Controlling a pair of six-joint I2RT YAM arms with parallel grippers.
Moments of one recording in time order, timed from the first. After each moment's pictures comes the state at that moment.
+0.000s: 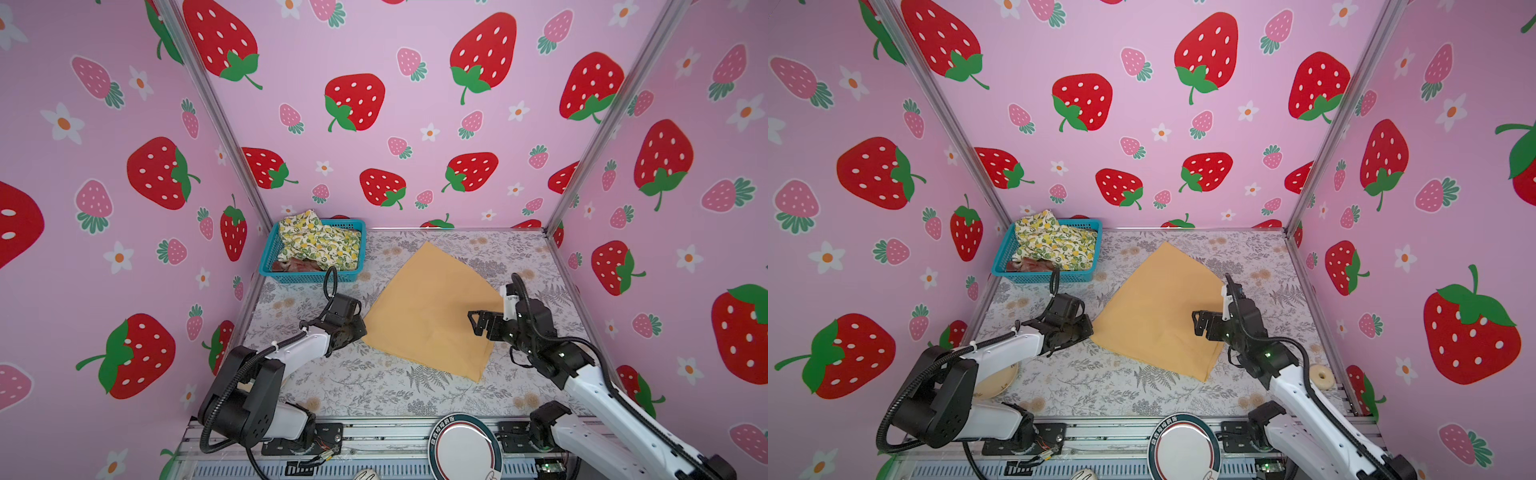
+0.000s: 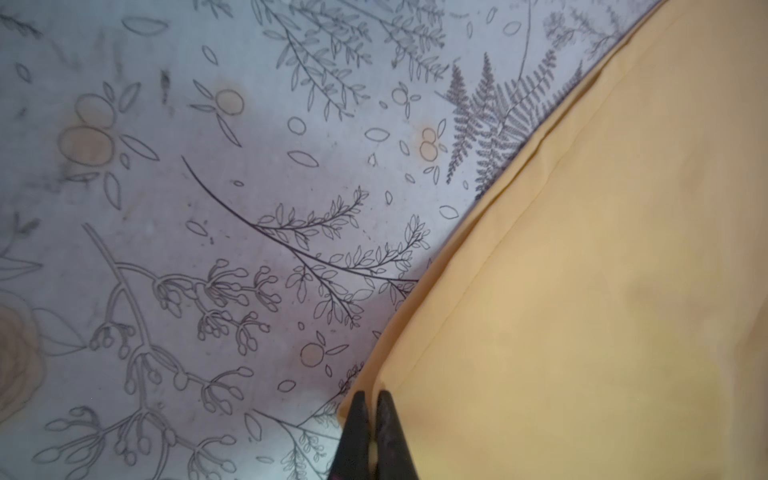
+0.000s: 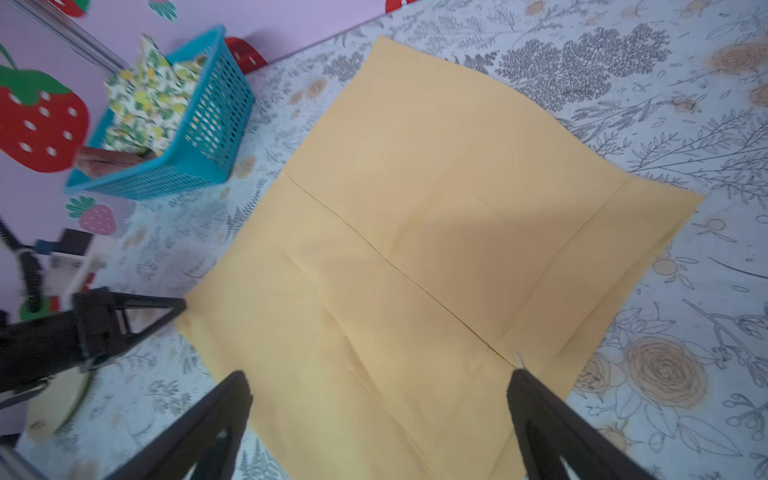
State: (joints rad) left arm -0.36 1.40 0.61 -0.21 -0.01 -0.73; right arm 0.54 0.91 0.58 -0.35 -0.02 0.44
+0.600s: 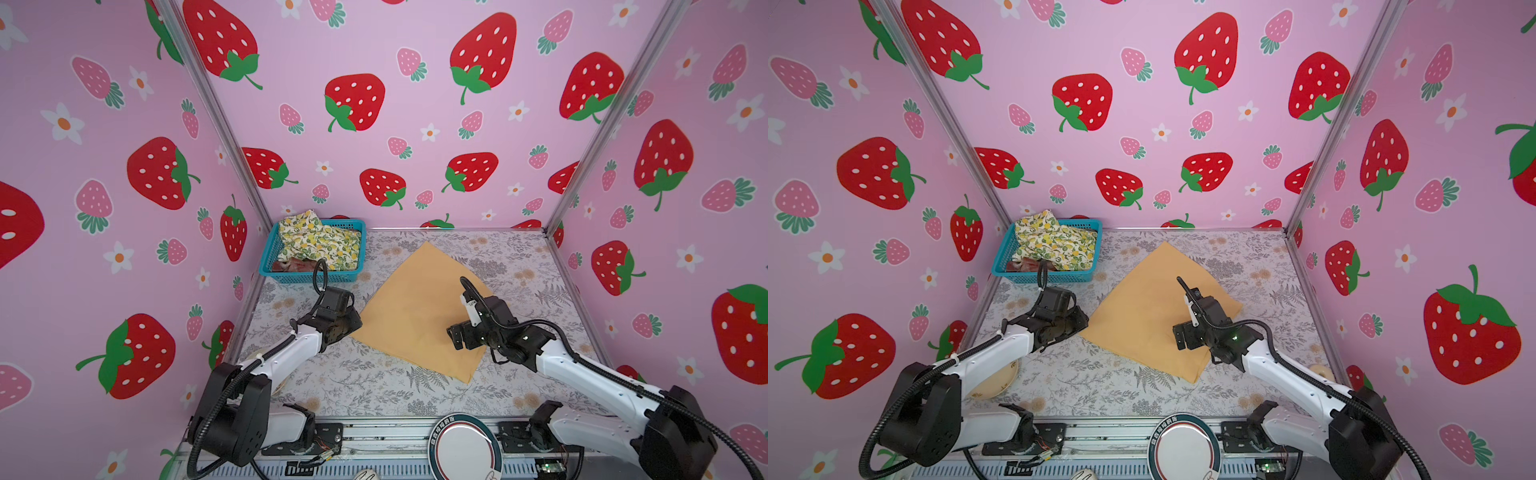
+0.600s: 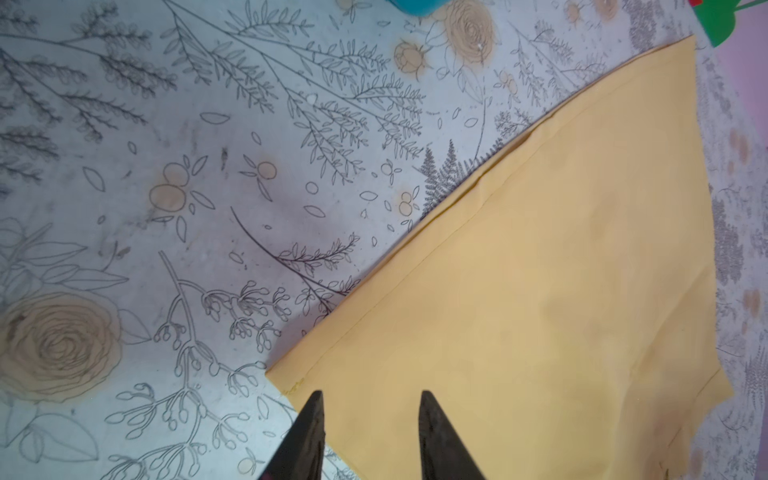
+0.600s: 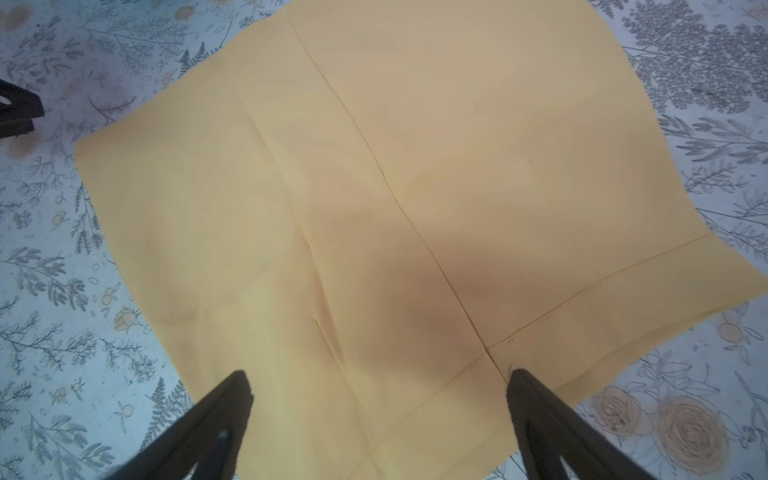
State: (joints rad) left arm -0.31 1.29 0.64 -0.30 0.01 -0.79; right arm 0.79 1.13 0.69 -0.39 0.10 0.24
